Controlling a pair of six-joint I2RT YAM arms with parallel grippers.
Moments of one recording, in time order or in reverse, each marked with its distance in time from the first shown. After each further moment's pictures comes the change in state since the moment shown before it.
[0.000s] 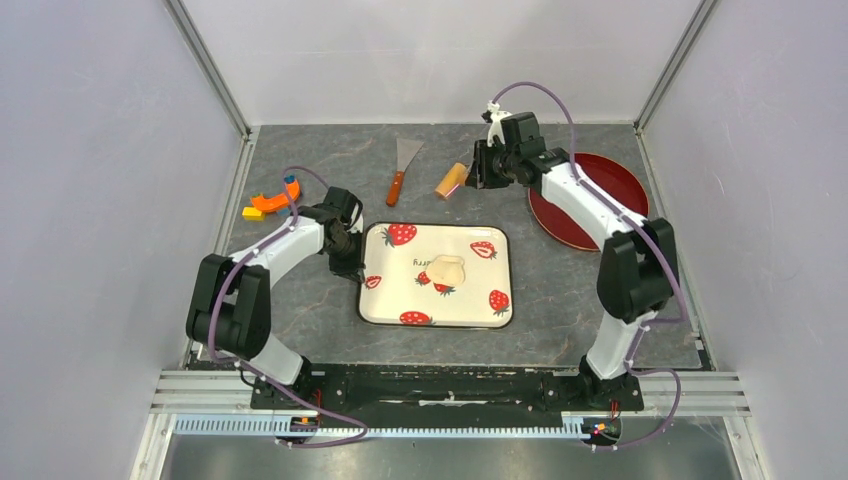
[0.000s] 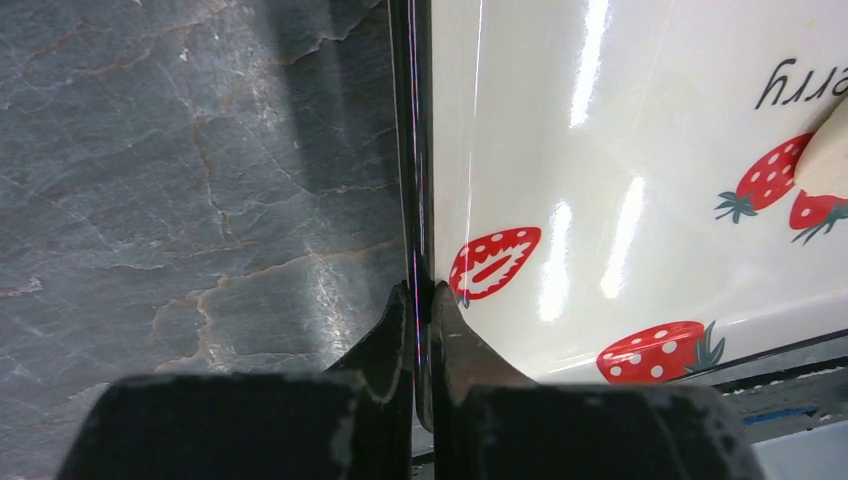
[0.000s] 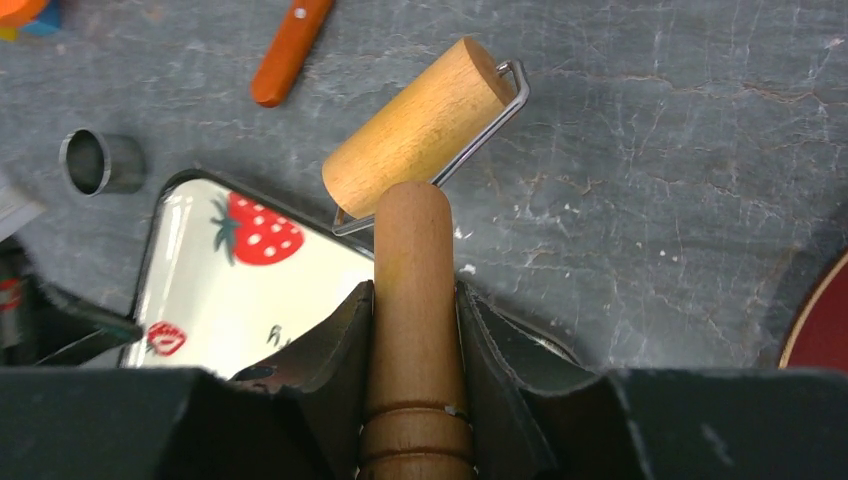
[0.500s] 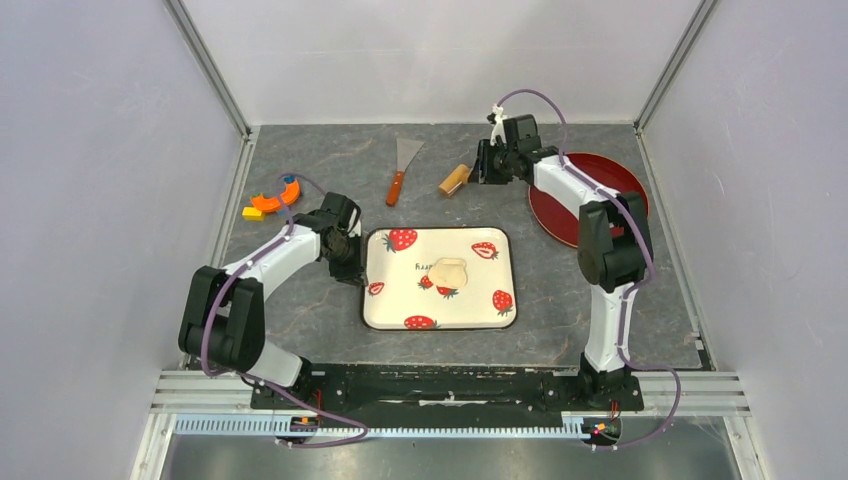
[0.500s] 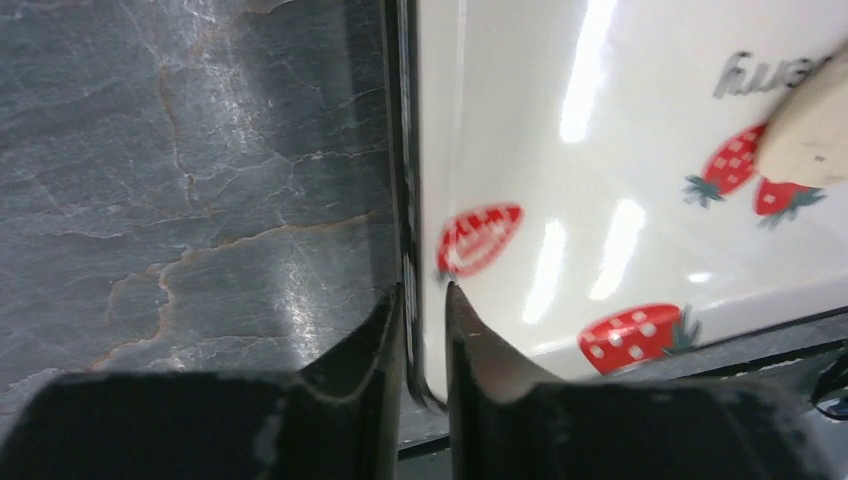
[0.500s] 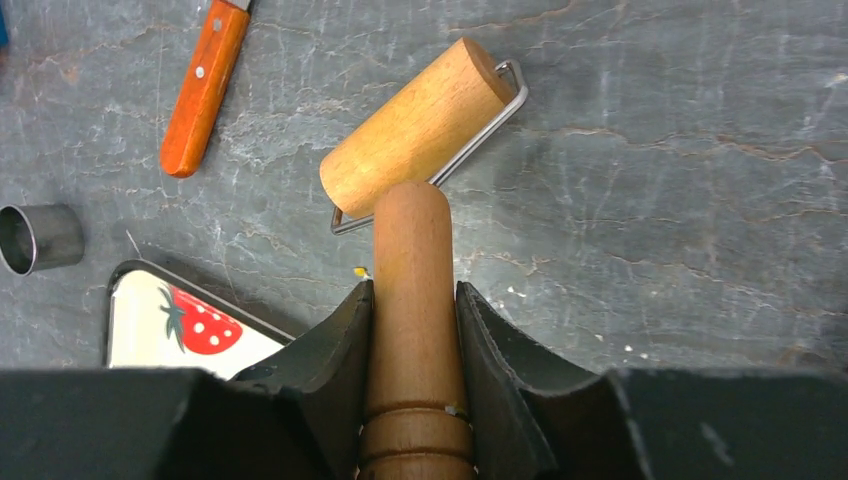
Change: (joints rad) left arm -0.013 -0.079 -0.066 0.031 0.024 -0.083; right arm -0.076 0.286 0.109 0.117 -0.053 0.023
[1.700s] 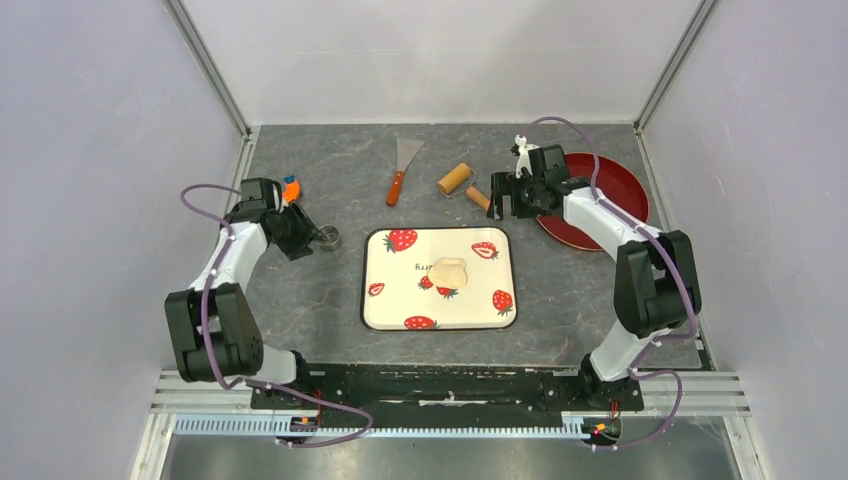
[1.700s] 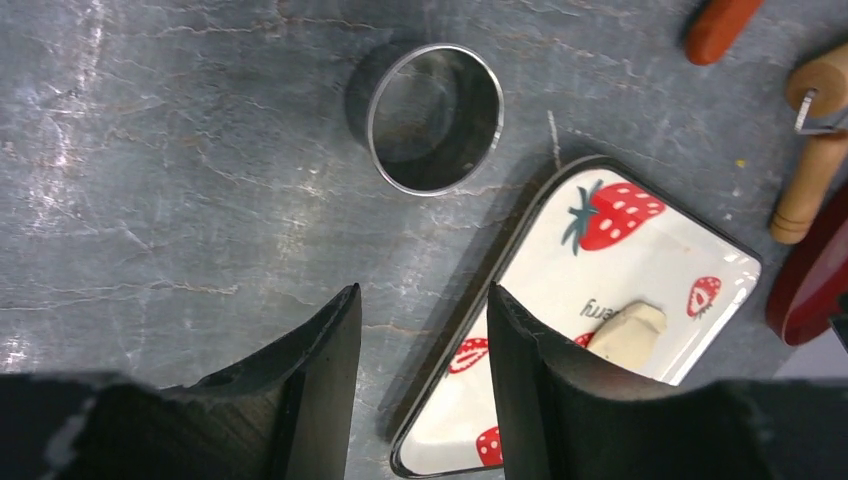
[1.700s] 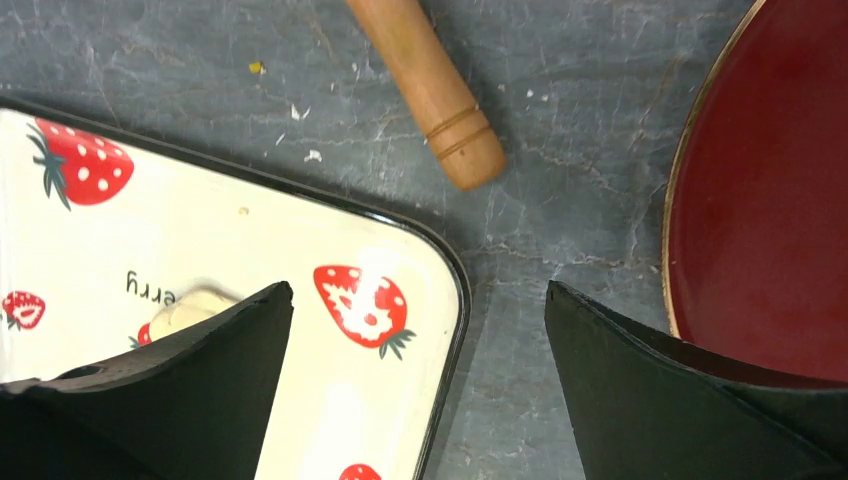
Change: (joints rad) left arm 0.464 -0.106 0.031 0.116 0.124 -0.163; right arm -0.042 -0.357 -0.407 -0.053 0.105 -0.109
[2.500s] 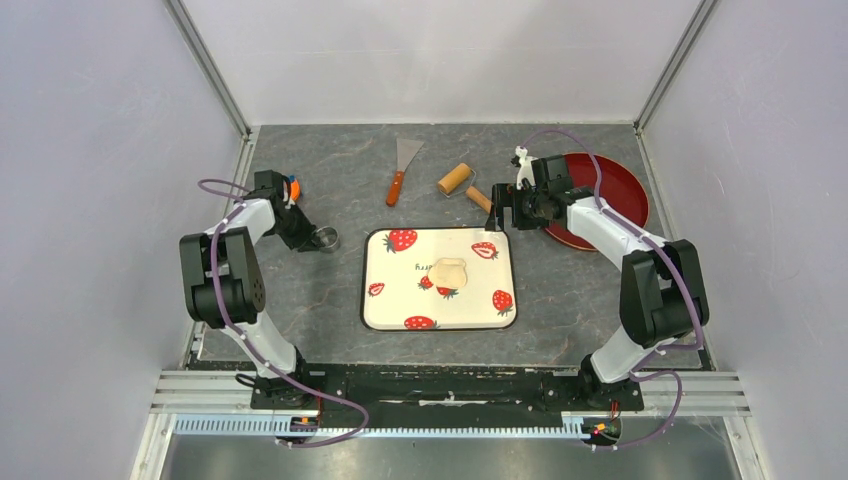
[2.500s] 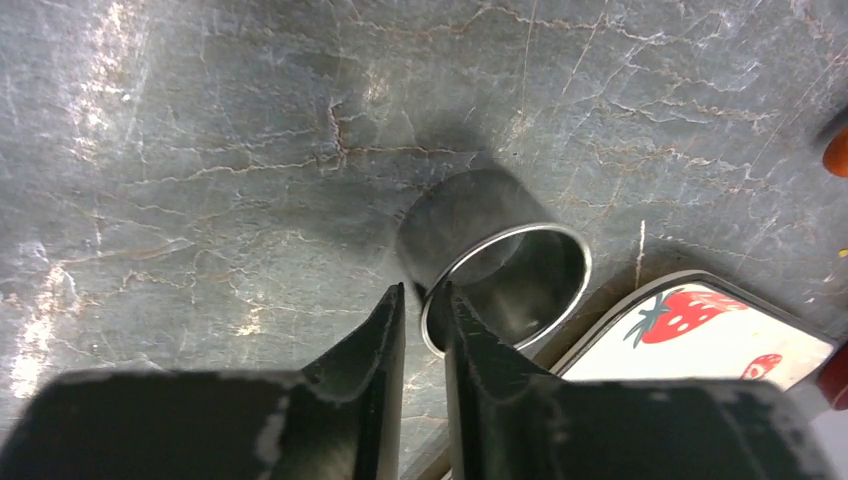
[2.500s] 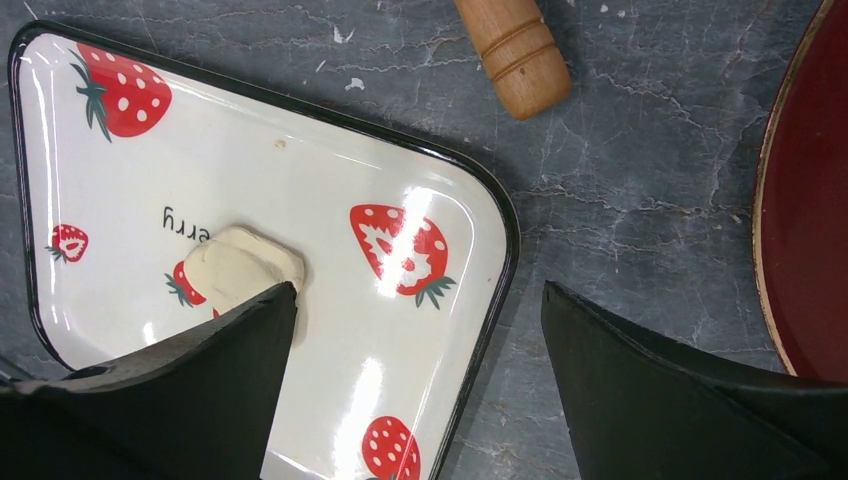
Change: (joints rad) left arm 0.000 0.352 0.153 0.015 -0.068 0.005; right arm 0.000 -0.072 -0.106 -0.009 -0.109 0.022
